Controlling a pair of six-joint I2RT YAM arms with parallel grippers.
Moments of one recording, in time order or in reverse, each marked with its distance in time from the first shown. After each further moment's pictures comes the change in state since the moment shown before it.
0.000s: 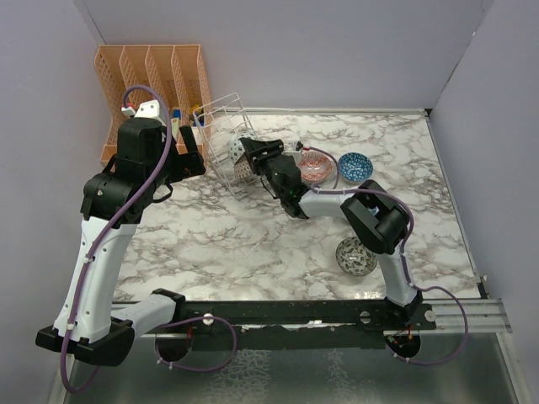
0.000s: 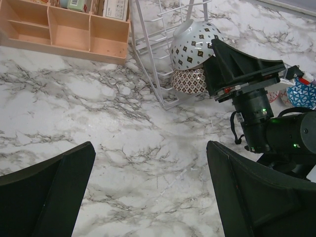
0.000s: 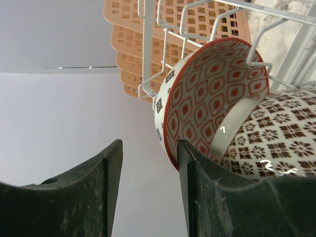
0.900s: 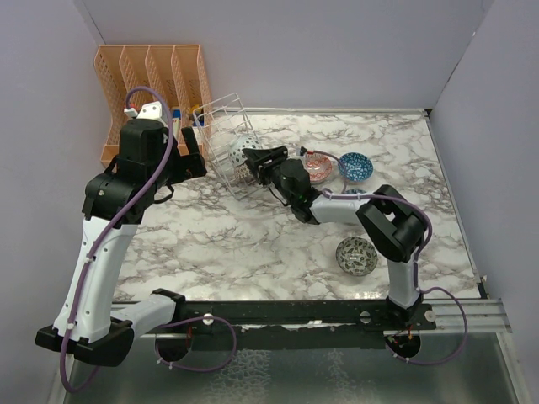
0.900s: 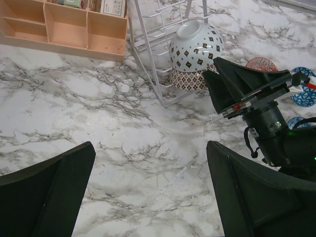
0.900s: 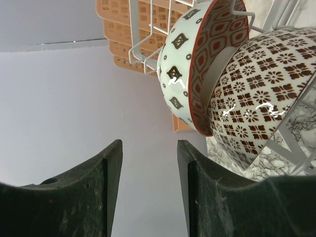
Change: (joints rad) left arm -0.006 -0.003 -0.014 0.002 0.004 0.000; right arm 0.000 -0.139 -0.150 -0.081 -0.108 0.053
